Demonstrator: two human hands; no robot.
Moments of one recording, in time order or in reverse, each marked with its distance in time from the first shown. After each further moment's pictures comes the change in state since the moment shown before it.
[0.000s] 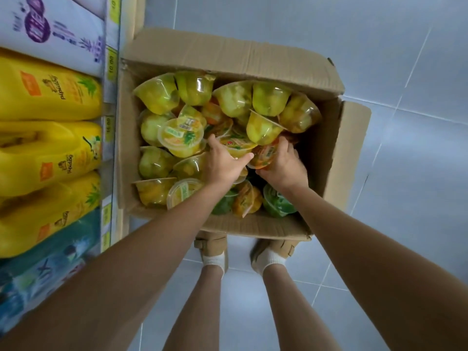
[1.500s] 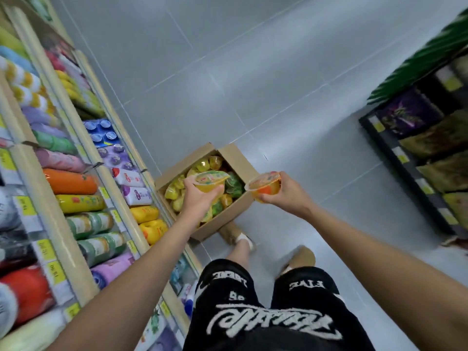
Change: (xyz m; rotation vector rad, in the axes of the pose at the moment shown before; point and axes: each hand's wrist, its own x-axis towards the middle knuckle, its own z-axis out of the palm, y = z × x) left_hand -0.481 0.108 -0.280 0.100 -0.226 0.547; right_hand -0.545 -0.078 -0.253 0.811 0.410 0.265
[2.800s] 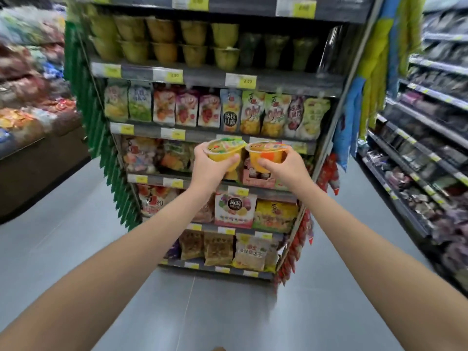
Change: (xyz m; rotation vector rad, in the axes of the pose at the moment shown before) left_hand -0.536 0.398 0.520 -0.131 -0.785 1.077; right_hand -0.470 0.275 -0.566 0.387 1.321 -0.057
